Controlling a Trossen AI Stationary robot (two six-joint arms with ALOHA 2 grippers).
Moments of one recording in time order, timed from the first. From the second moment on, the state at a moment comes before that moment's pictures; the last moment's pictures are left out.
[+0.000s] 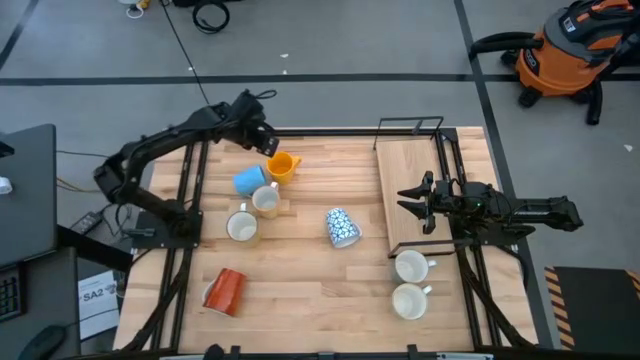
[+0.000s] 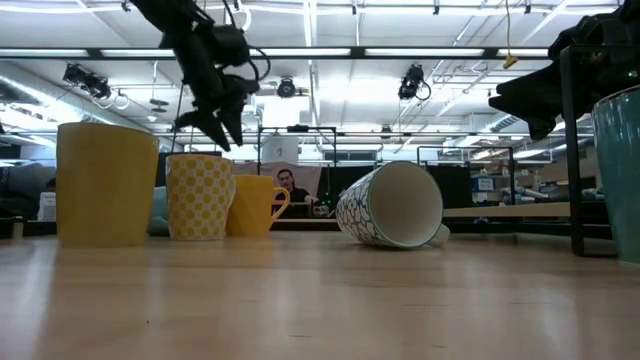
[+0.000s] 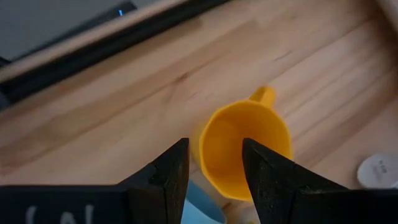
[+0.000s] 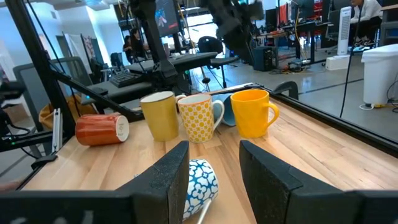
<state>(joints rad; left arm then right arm) 0.72 1.48 1.19 -0.75 0.04 -0.36 -0.06 0.03 0.01 0.05 0.11 0.16</state>
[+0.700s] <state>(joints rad) 0.70 1.64 1.19 -0.76 0.05 -0.35 -0.05 0.03 0.01 0.05 0.11 0.16</state>
